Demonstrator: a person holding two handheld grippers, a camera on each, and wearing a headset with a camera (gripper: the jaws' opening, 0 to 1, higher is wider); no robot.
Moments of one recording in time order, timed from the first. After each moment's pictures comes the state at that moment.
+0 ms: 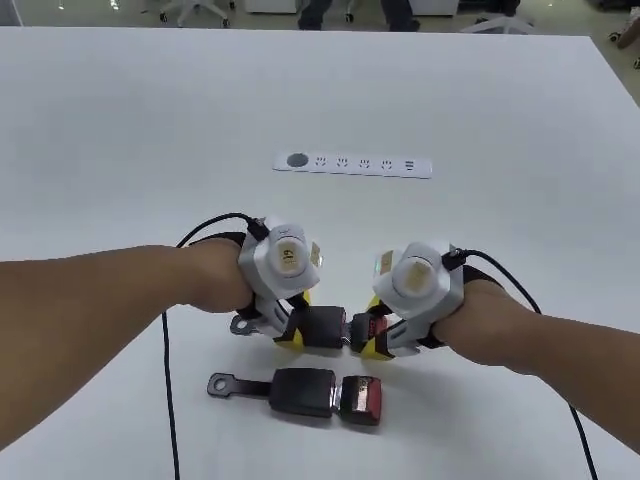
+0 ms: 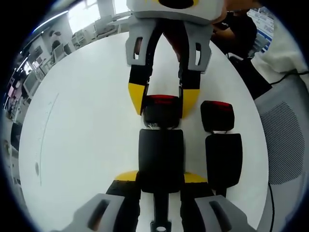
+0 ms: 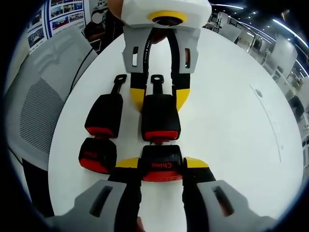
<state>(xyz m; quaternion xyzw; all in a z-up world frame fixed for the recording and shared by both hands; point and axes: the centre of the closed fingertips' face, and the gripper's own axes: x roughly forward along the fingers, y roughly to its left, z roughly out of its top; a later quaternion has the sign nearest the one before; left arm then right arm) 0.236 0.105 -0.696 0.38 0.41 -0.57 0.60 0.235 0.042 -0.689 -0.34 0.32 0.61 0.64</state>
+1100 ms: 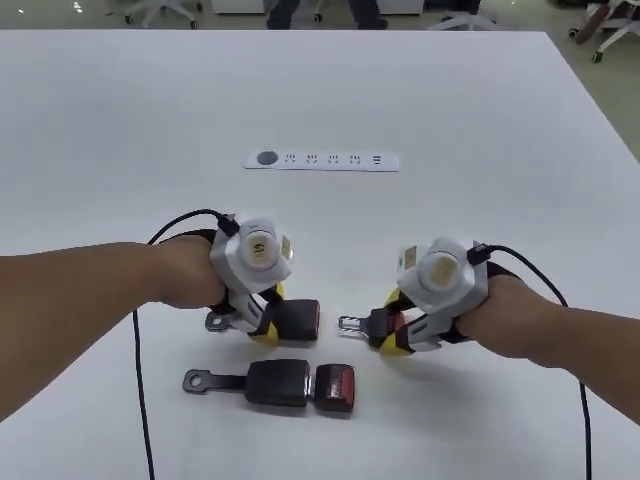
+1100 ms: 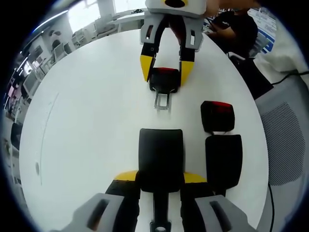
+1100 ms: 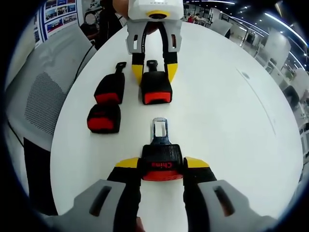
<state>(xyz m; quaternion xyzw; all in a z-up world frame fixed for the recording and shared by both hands) 0.232 0.103 -0.696 0.38 0.41 -0.57 0.60 0.228 -0.034 -0.690 -0.33 0.34 0.58 0.66</state>
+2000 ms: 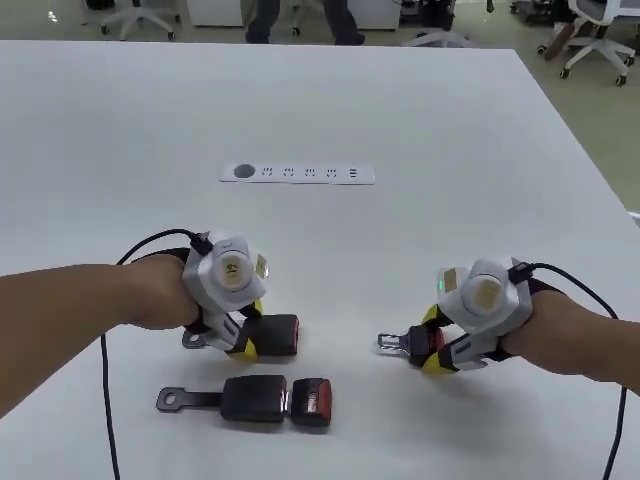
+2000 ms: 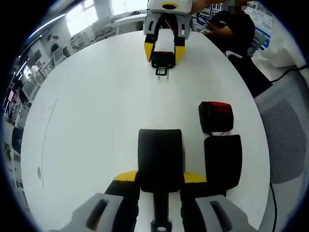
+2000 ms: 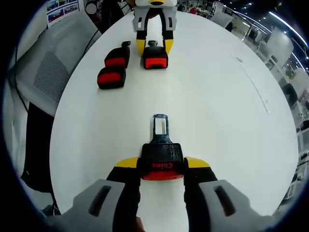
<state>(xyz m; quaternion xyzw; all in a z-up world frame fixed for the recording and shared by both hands) 0.237 0.102 -0.698 0.39 0.40 -0.57 0.60 0.228 -0.104 -0.693 -0.37 0.36 0.56 0.64</state>
